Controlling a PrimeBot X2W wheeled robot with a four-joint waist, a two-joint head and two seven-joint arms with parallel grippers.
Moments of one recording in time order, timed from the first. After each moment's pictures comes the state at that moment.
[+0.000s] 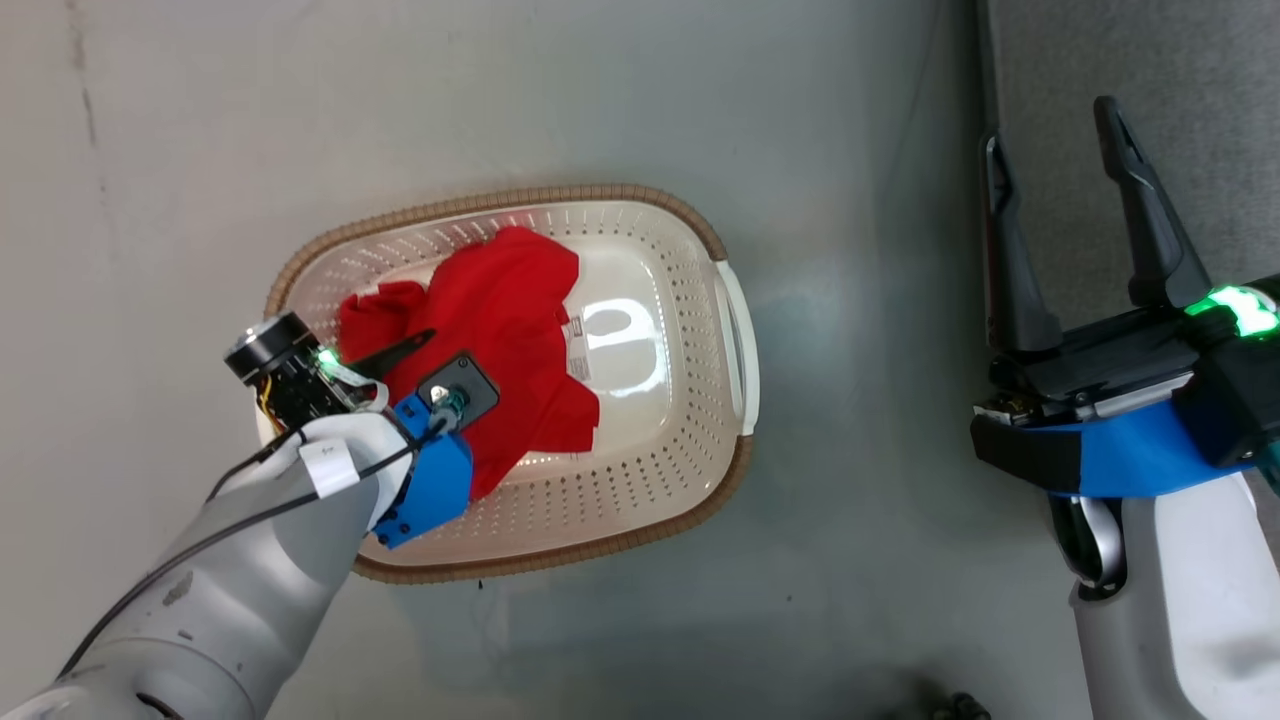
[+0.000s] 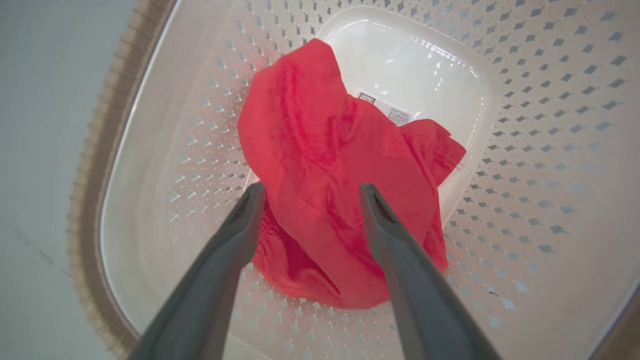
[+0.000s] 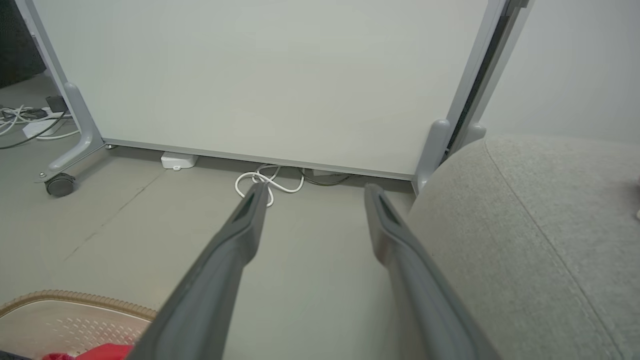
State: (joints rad) left arm -0.93 0.20 -1.19 1.24 -0.28 -0.13 -0.18; right arm -0.42 -0.05 0.03 -0.04 -0.03 0.13 -0.26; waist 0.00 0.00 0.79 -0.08
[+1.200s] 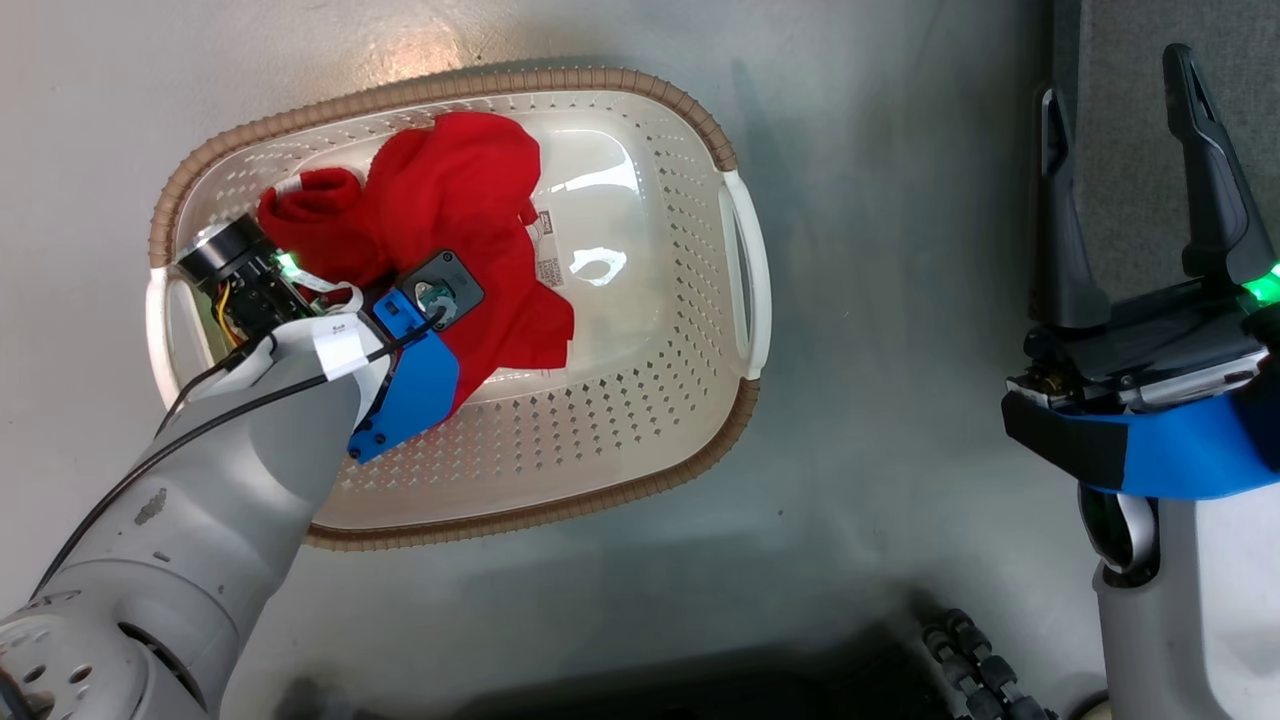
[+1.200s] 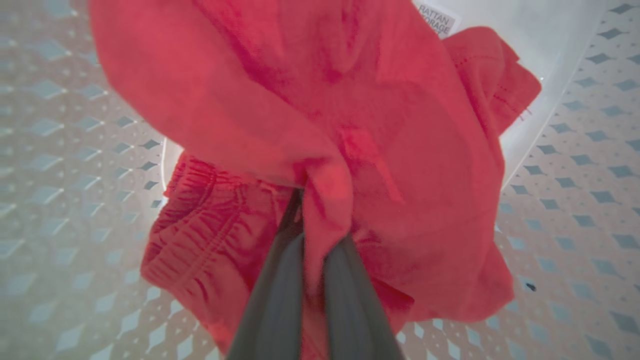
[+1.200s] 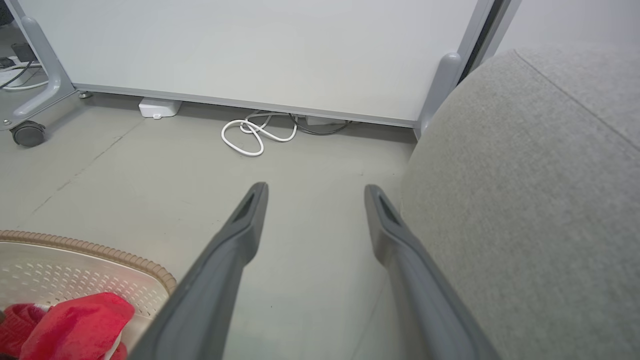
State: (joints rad) left arm -1.09 0.20 -1.27 1.29 -0.34 -0.13 0.01; right arm -0.44 -0.05 0.00 -0.13 -0.04 0.13 -0.26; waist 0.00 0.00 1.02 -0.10
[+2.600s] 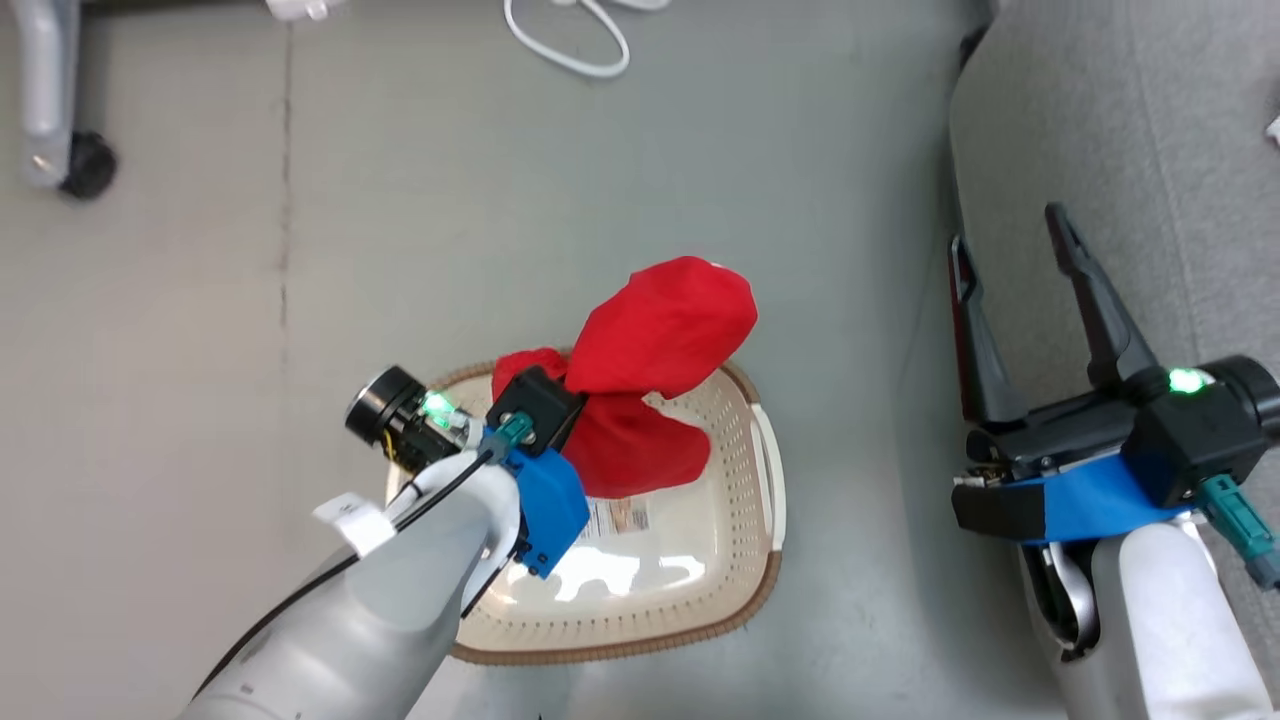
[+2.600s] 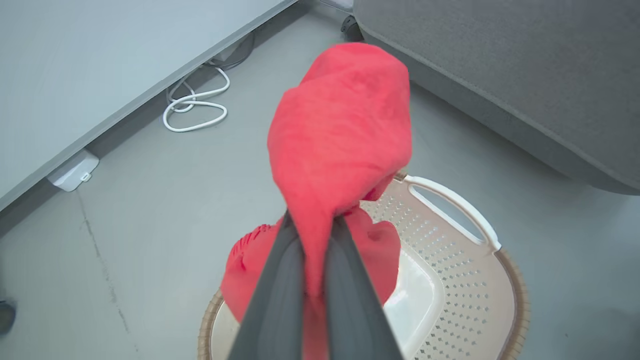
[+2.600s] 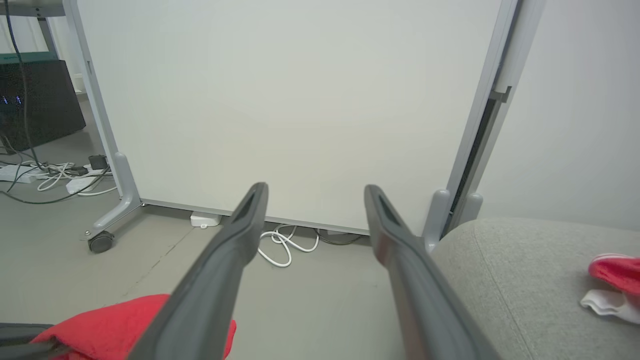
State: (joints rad) left arm -0.84 0.13 -1.13 1.04 -0.56 -0.08 -0.26; right arm -0.34 -0.05 0.03 0.04 -0.03 0.13 -0.26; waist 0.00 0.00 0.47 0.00
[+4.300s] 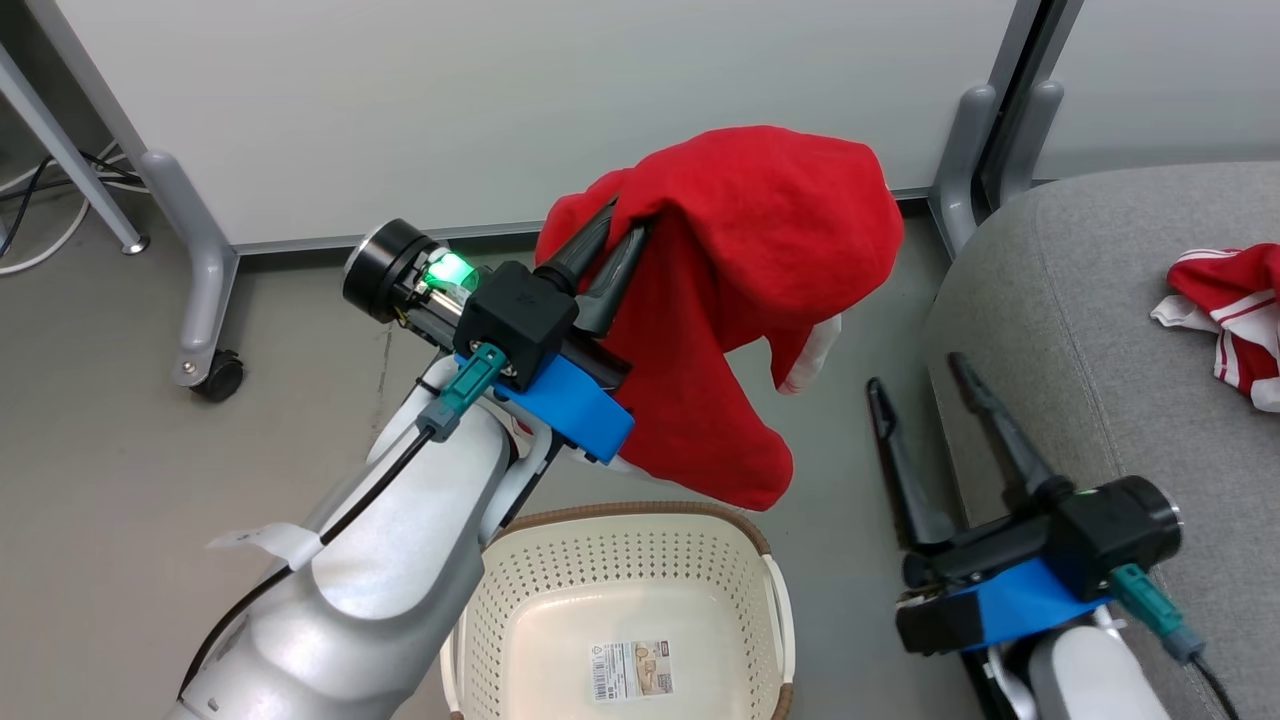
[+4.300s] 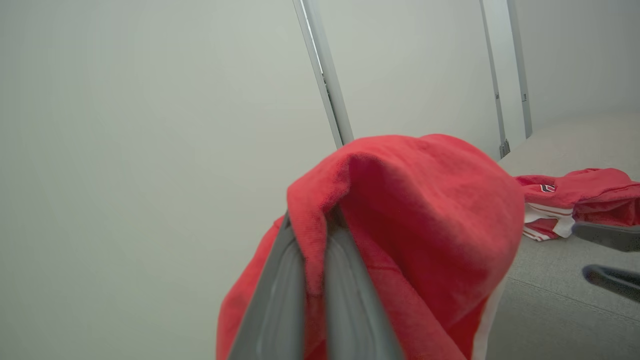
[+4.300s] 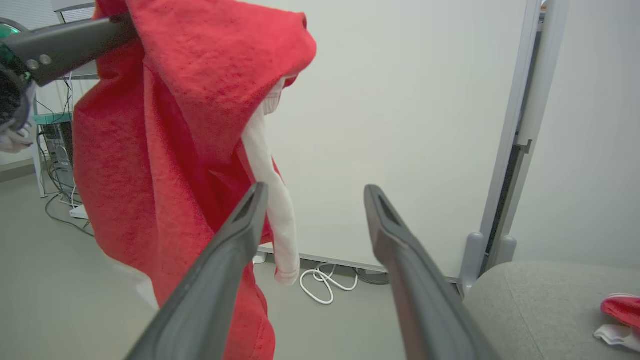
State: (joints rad) left arm -0.72 0.16 -0.67 0.42 -0.27 -0.08 -0.26; right arm -0.17 -0.05 0.12 0.11 0.06 0.13 -0.26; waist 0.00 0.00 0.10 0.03
